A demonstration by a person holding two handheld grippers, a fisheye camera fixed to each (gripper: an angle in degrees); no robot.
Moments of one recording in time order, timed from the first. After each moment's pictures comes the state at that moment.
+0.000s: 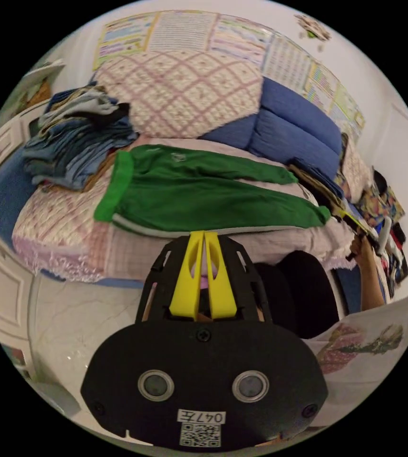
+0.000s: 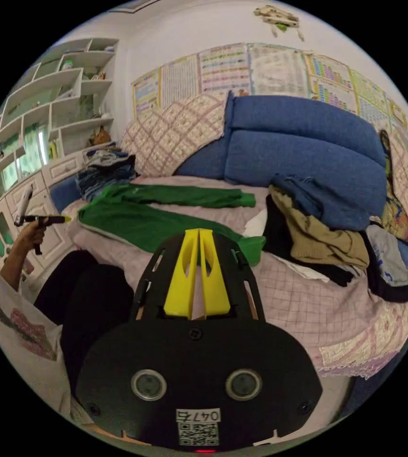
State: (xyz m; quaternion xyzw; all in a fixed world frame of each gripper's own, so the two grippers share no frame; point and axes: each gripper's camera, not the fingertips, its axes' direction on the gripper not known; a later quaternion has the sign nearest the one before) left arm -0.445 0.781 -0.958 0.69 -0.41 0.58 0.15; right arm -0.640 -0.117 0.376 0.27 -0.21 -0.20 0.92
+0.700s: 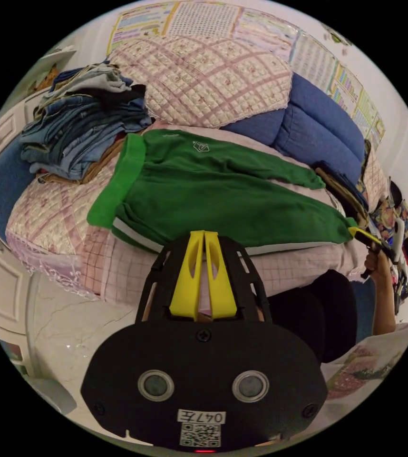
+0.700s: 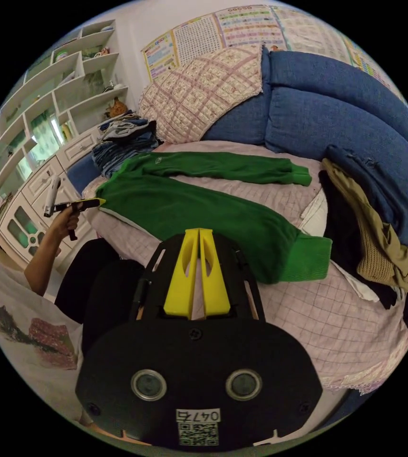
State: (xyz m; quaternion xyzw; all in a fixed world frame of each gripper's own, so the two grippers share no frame) left arm -0.380 0.577 -0.866 0.72 -0.42 0.53 0.16; right arm -0.654 -0.162 0.460 0.18 -0.25 -0.21 0.93
